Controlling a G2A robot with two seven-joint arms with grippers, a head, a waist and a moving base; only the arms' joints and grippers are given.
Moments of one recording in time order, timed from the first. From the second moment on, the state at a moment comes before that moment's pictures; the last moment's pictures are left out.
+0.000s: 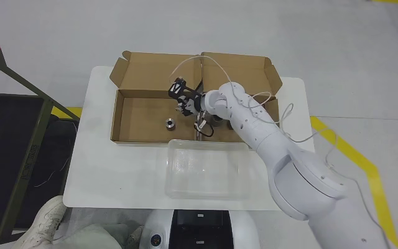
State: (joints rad) left arm 0.15 -0.27 -1.06 -1.30 2.57 -0.51 0.65; right arm -0.32 -1.78 0.45 -0.32 -0.87 -0.66 0.33
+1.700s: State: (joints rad) left arm 0.15 -0.27 -1.06 -1.30 2.57 -0.51 0.65; right arm -0.27 -1.81 0.50 -0.30 -0.97 -0.79 0.09
